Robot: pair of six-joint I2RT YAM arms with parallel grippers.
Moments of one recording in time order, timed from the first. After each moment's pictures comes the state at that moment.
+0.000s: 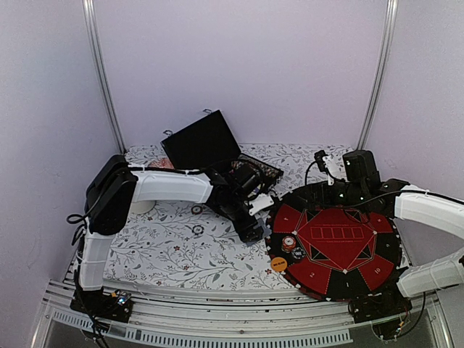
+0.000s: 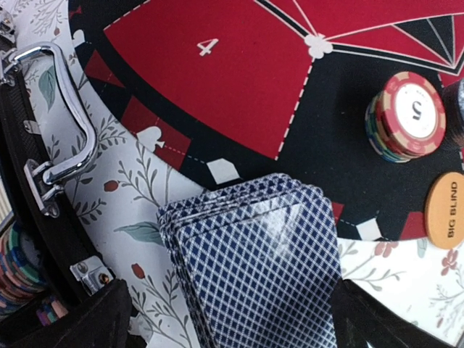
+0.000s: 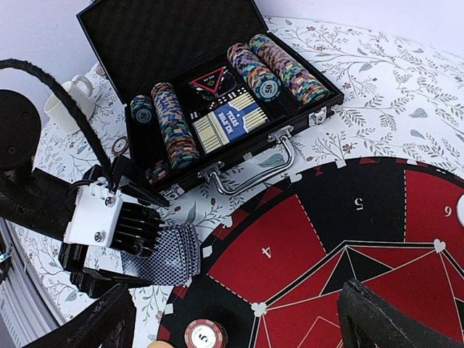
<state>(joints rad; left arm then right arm) -0.96 2.19 1.64 -0.54 0.10 0.27 0.55 1.20 0.77 -0.17 -0.15 0.23</state>
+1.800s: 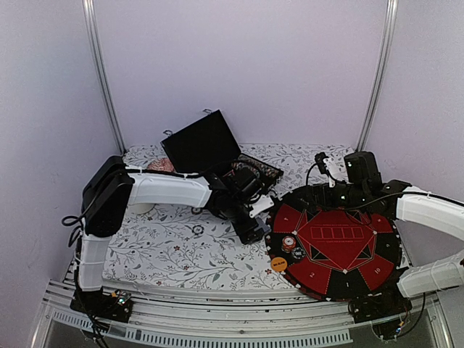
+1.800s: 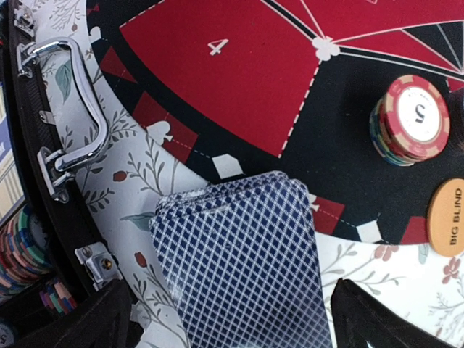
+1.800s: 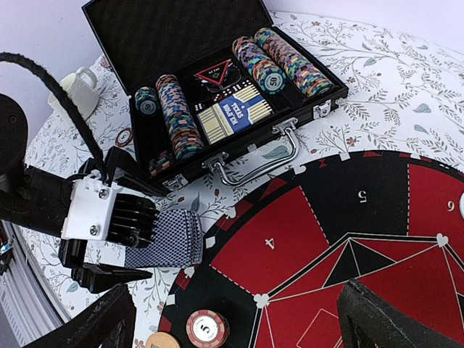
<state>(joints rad) -0.99 2.15 1.59 -0.49 0.02 0.22 0.55 1.18 0.76 -0.19 -0.17 0.21</state>
